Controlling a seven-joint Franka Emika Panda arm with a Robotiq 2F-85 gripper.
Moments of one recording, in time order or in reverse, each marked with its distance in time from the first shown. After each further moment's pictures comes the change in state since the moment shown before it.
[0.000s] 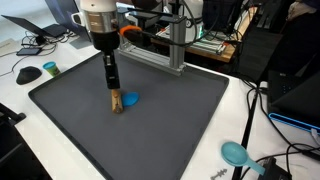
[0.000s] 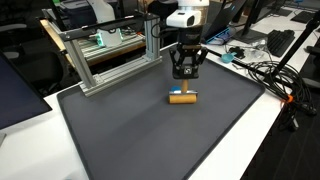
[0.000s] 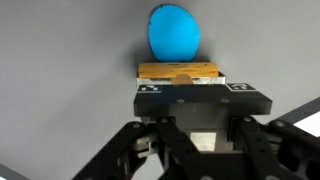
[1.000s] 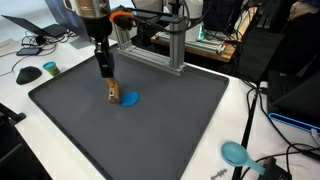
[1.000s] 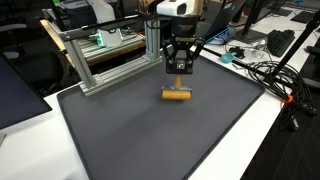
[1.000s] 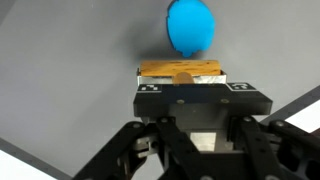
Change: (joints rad) arm 0.000 -0.066 -0.042 0.002 0.014 -0.108 0.038
